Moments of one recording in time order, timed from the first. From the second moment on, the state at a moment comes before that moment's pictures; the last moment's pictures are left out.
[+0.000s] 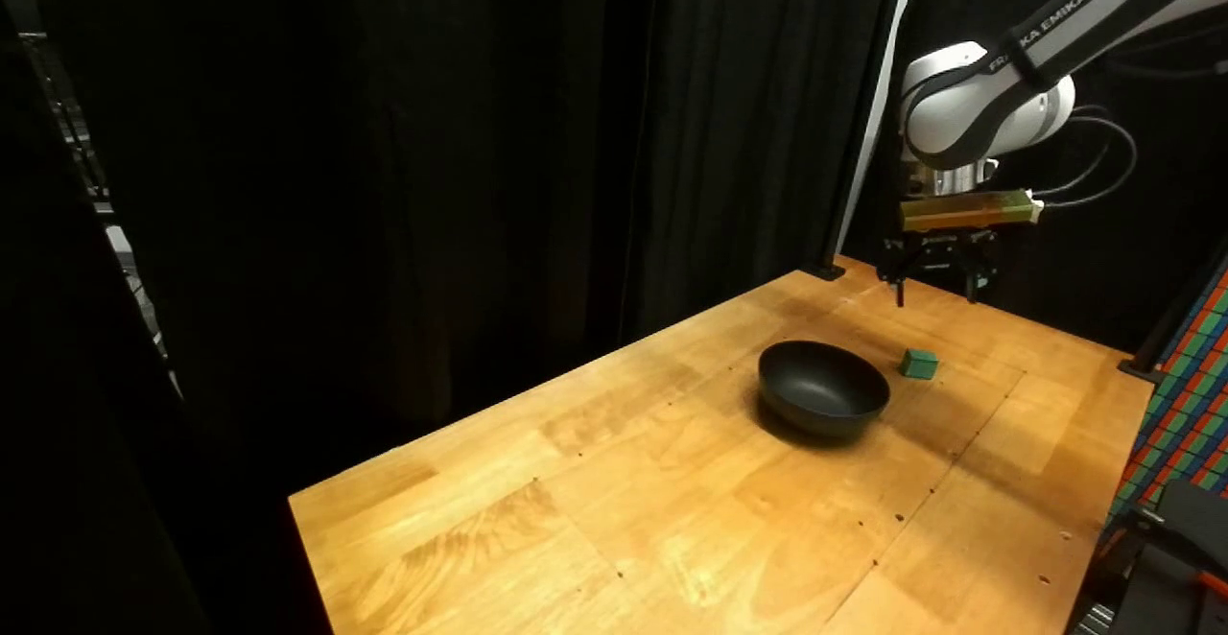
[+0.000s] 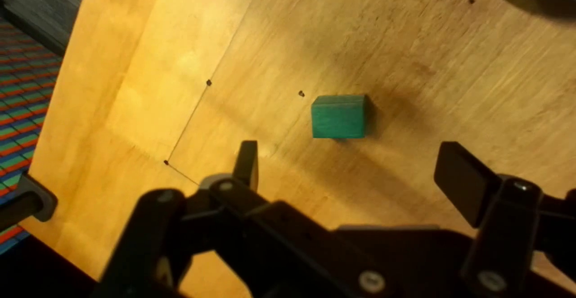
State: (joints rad) arm -0.15 0.42 -0.18 -1.97 -0.13 2.17 0.69
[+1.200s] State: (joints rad) arm -0.23 0.77 -0.21 -1.69 0.16 2.01 0.65
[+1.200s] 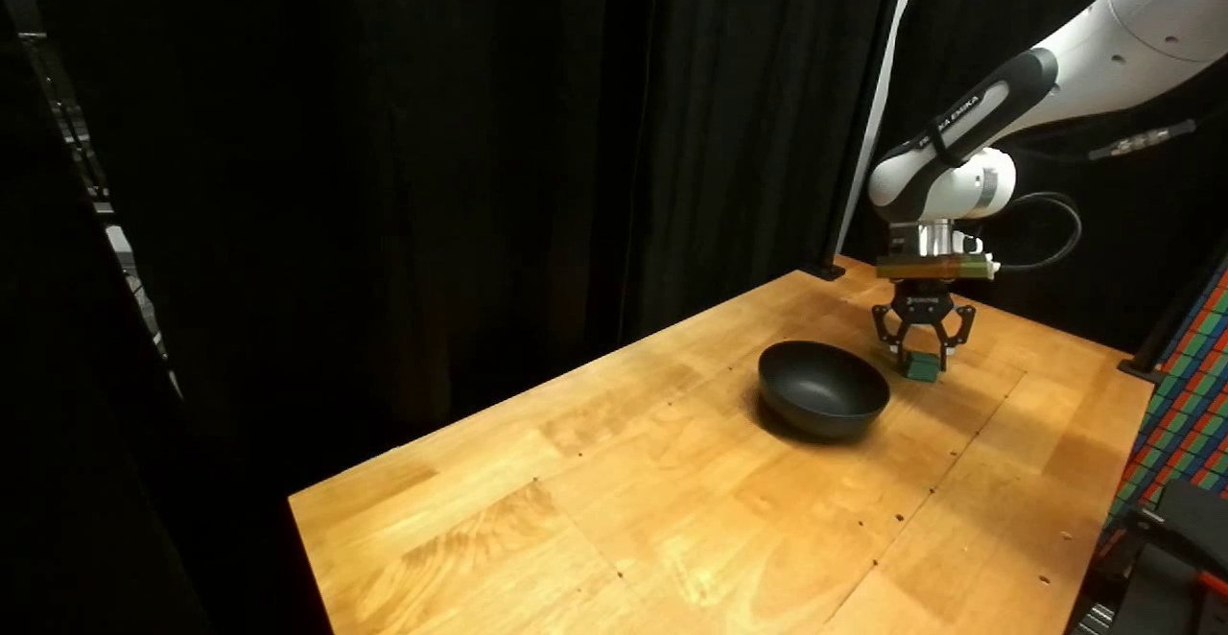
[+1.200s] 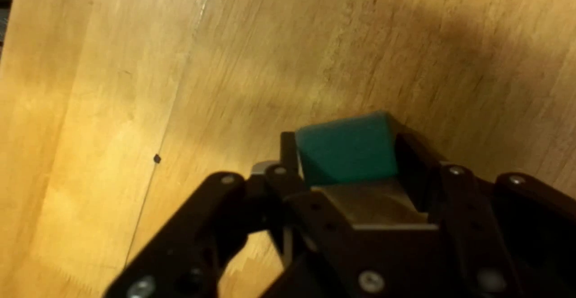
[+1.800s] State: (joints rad) arm -0.27 0.74 -0.20 -1.61 0.27 1.76 0.62
